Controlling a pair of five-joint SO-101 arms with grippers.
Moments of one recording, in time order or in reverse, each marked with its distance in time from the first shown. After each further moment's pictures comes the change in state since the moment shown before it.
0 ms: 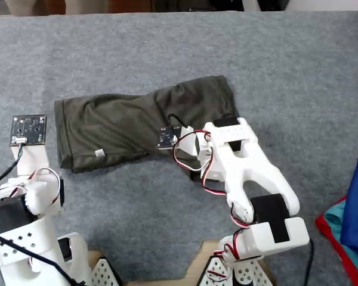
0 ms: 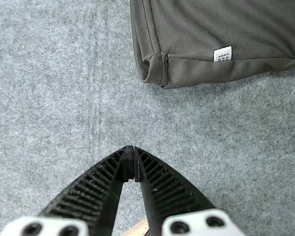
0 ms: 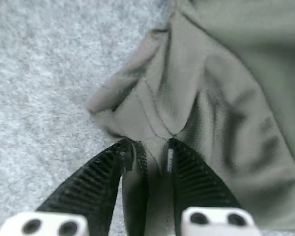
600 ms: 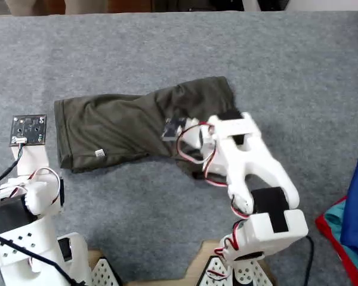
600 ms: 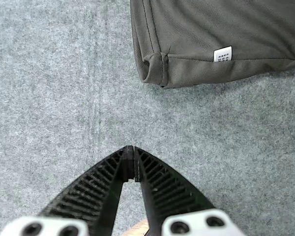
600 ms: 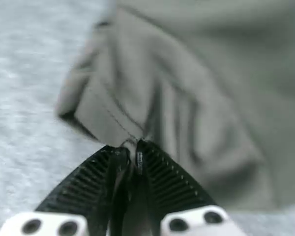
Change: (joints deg) left arm 0.0 0.0 0.0 0.0 0.0; right arm 3.6 1.9 -7.3 0.8 -2.2
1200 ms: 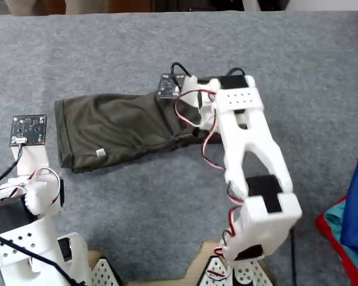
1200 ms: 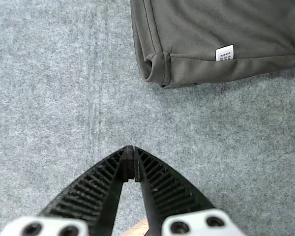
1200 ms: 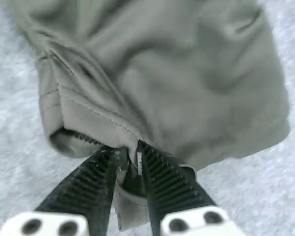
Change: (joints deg) left arm 0.0 0.0 0.0 0.0 0.0; right arm -1.5 10.2 -30.7 7.4 0.5
